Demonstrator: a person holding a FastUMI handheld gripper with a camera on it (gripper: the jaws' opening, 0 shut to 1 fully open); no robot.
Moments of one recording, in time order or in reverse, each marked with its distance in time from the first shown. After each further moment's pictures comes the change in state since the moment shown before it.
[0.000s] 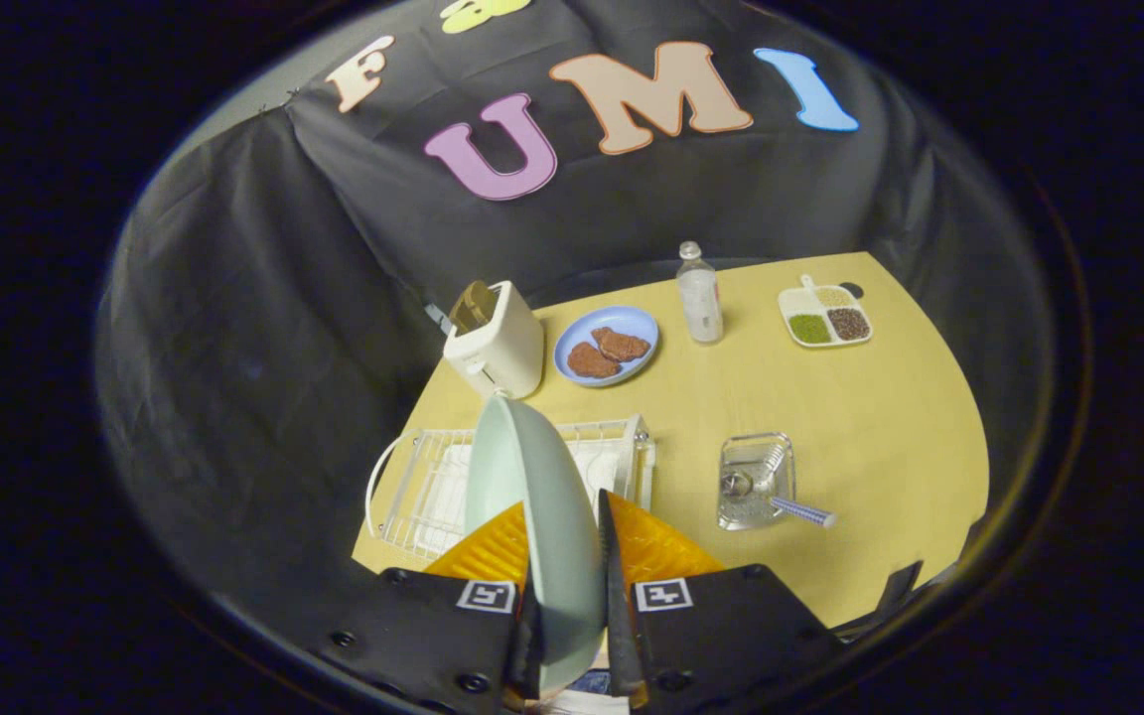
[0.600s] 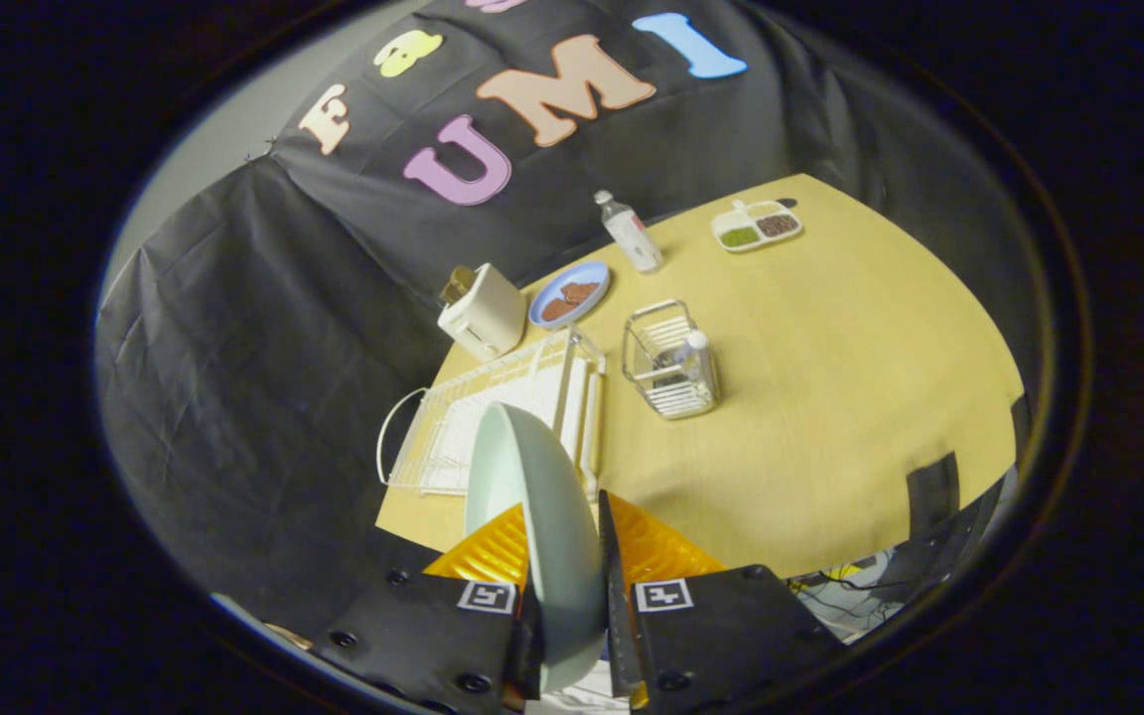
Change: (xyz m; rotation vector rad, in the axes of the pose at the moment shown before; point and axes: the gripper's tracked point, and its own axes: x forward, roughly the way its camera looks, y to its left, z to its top) arm -0.056 -0.116 -0.140 0.172 0.006 0.088
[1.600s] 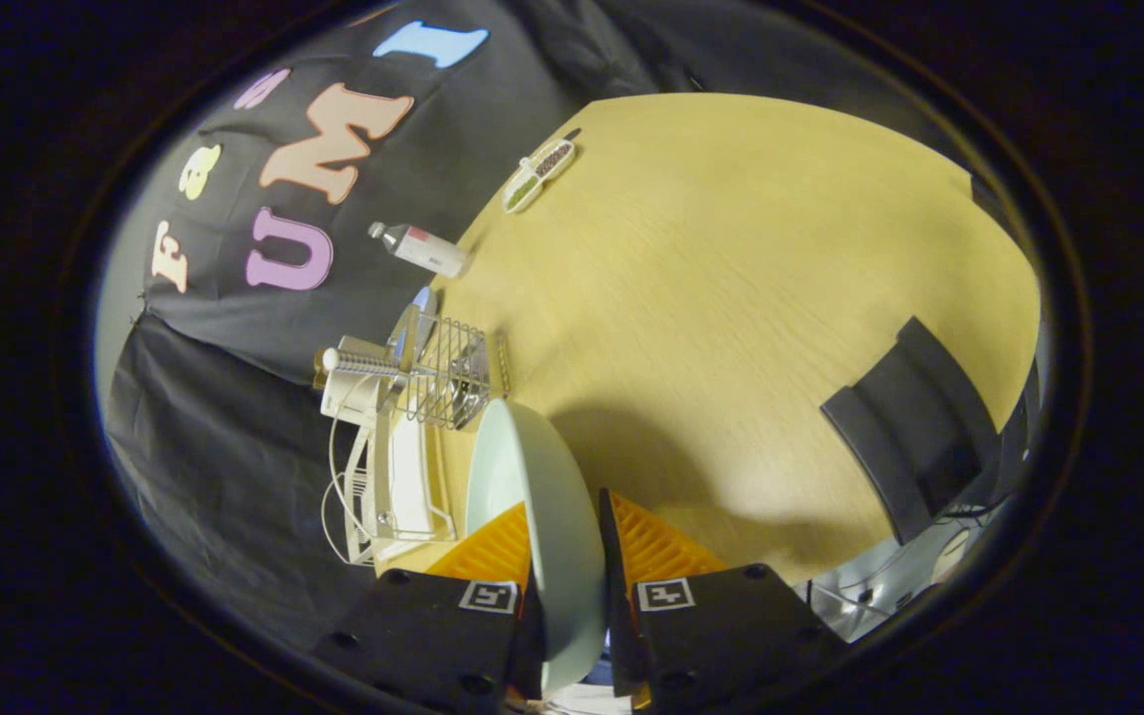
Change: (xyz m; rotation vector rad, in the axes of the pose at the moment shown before) arm 0.058 -0.169 -0.027 0.445 0.006 -0.099
